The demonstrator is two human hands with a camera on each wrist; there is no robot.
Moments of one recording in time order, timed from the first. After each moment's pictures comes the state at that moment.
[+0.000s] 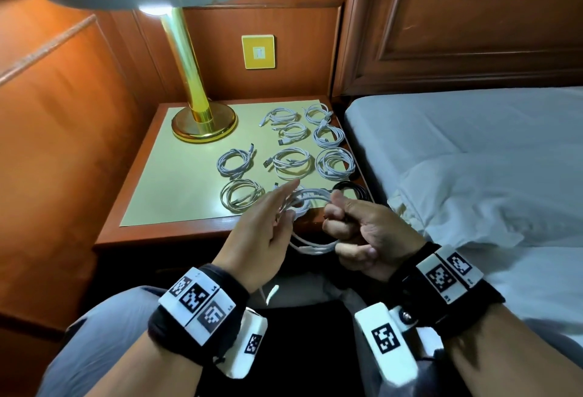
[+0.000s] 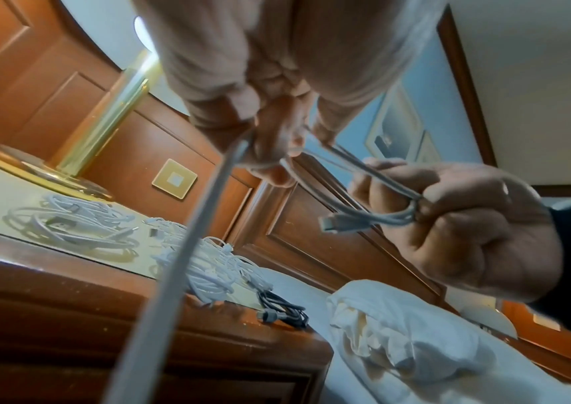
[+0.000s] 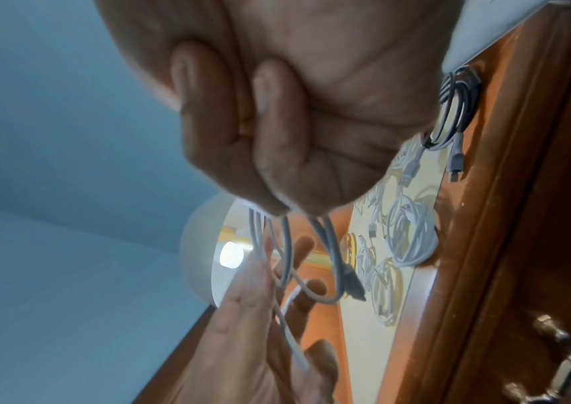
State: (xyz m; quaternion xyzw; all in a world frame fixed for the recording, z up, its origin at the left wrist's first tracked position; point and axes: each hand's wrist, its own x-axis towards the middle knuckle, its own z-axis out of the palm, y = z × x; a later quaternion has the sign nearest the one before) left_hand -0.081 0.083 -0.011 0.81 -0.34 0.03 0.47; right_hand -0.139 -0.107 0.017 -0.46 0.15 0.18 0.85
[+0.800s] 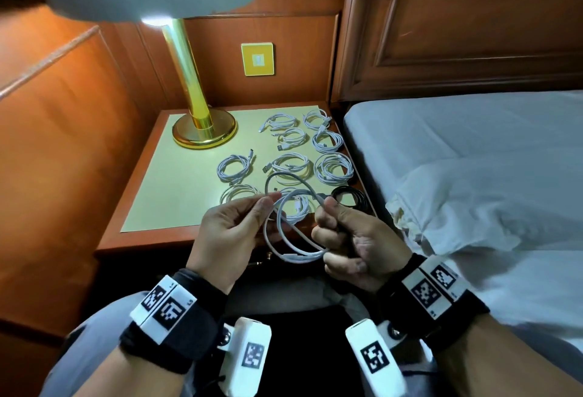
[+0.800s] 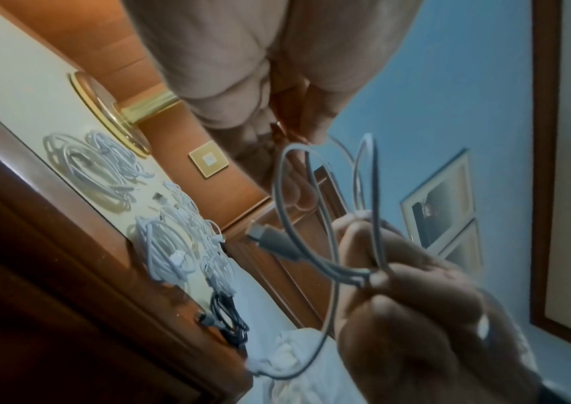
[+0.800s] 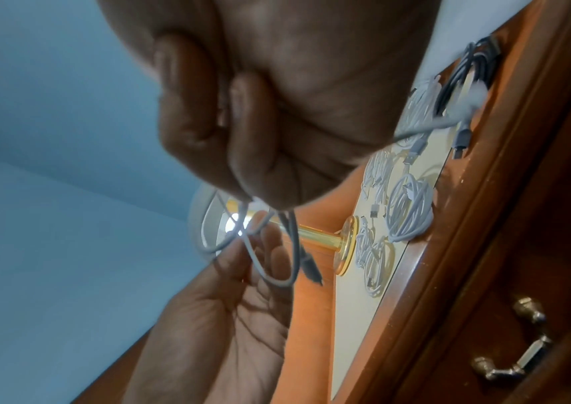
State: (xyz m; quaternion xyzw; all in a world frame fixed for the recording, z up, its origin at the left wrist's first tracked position) left_hand -0.079 0.091 0.001 0.63 -0.10 -0.08 0.76; right_hand -0.145 -0.092 0.016 -0.40 0.08 0.17 0.90
